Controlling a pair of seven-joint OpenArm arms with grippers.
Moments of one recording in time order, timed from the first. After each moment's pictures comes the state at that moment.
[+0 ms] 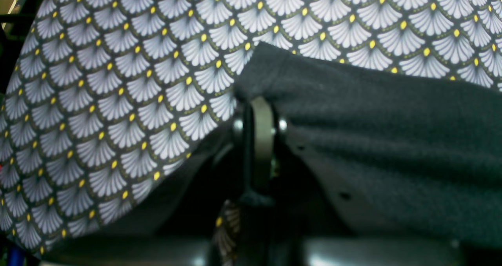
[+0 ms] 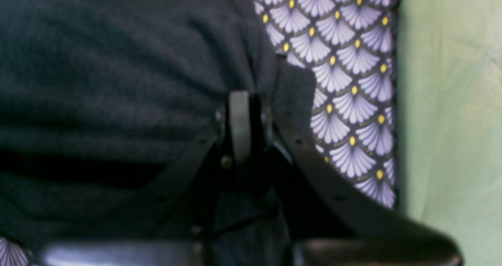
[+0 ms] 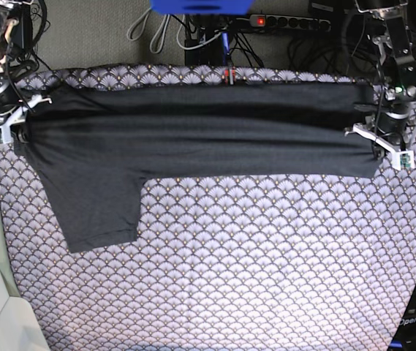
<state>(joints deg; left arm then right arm) 13.3 -13.3 -22.9 92.8 -11.0 -9.7 31.2 -17.9 16.4 33.2 83.8 3.1 35.5 -13.7</state>
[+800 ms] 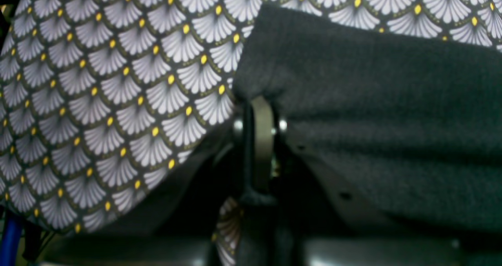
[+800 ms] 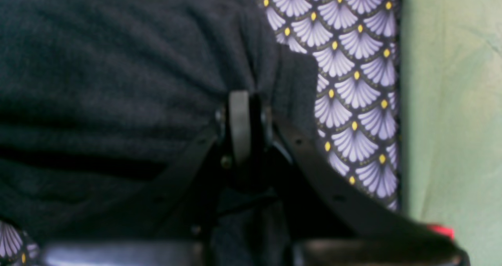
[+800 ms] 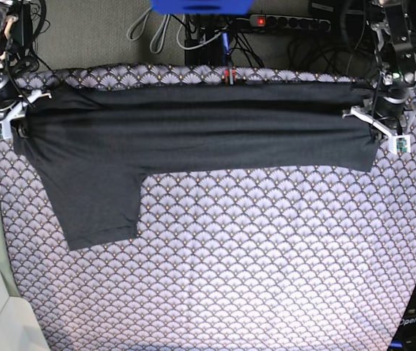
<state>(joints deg) 18.0 -13.5 -22.7 92.9 -11.0 -9.7 31.0 -19.7 16.5 33.2 83.7 3.1 35.5 -13.4</state>
